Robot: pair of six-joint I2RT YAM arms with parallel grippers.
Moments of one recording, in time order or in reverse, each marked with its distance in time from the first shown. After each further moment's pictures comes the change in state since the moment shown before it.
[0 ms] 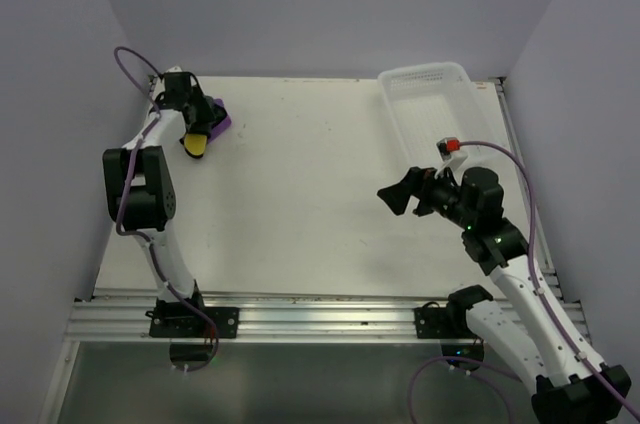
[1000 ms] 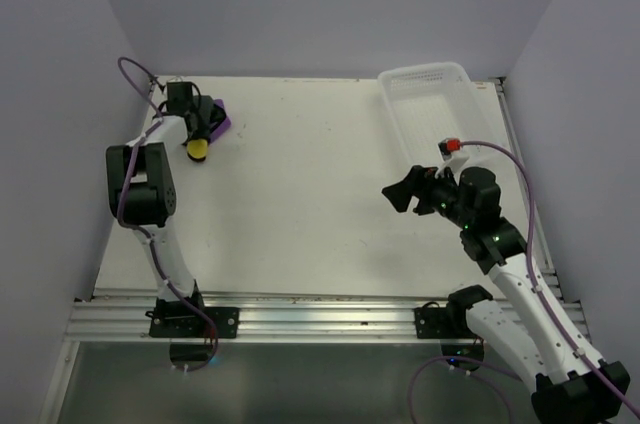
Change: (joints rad) left arm 0.018 0.044 -0.062 0.060 -0.020 -0.016; right arm 0.000 0.019 -0.011 -0.003 0.071 0.000
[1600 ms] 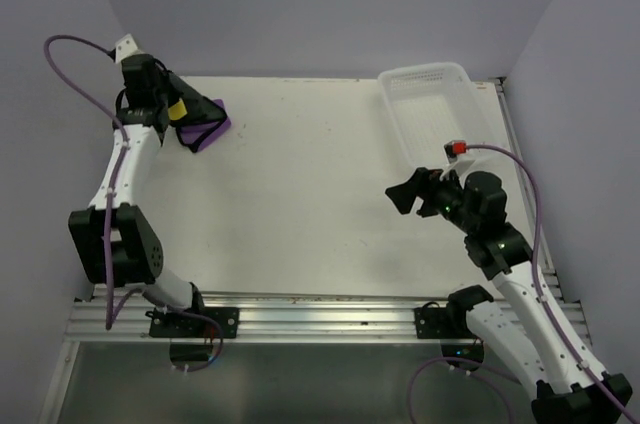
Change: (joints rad) left arm 0.025 -0.423 -0.025 0.000 -0.018 -0.070; right arm 0.000 -0.054 0.003 -0.029 0.025 0.000
